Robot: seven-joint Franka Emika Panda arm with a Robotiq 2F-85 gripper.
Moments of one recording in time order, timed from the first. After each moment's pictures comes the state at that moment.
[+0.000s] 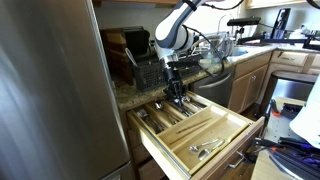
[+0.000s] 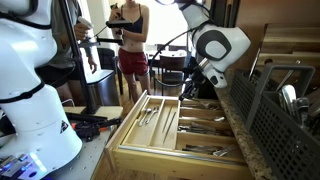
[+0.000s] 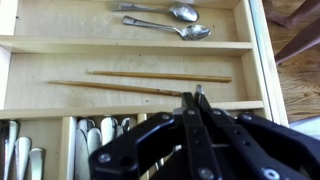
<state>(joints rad) 0.15 0.46 0.14 -1.97 0.37 1.98 0.29</state>
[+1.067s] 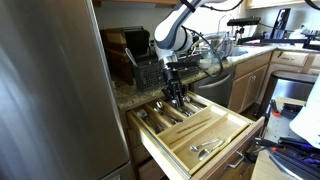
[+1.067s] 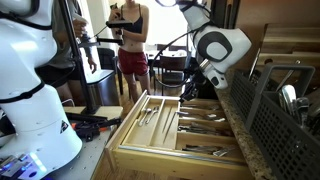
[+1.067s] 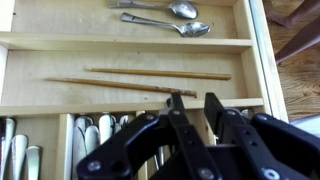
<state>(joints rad) 0.15 0.48 0.13 -1.95 0.37 1.98 0.29</state>
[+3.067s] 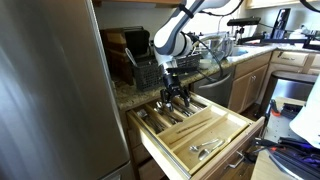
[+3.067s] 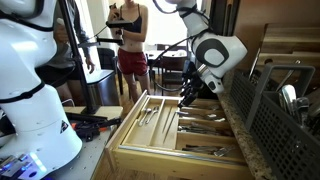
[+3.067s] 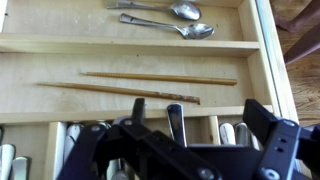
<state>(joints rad) 0.16 0.52 0.14 -1.94 0.37 1.99 0.29</state>
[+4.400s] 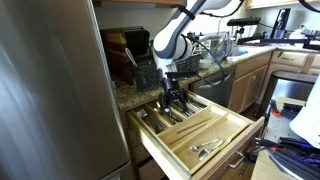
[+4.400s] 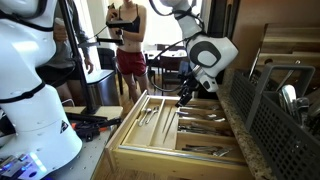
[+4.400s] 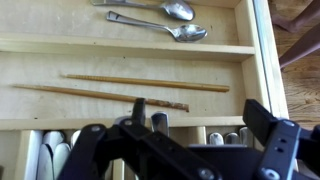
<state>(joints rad) 0.19 0.52 0.17 -1.98 0.37 2.06 0.29</state>
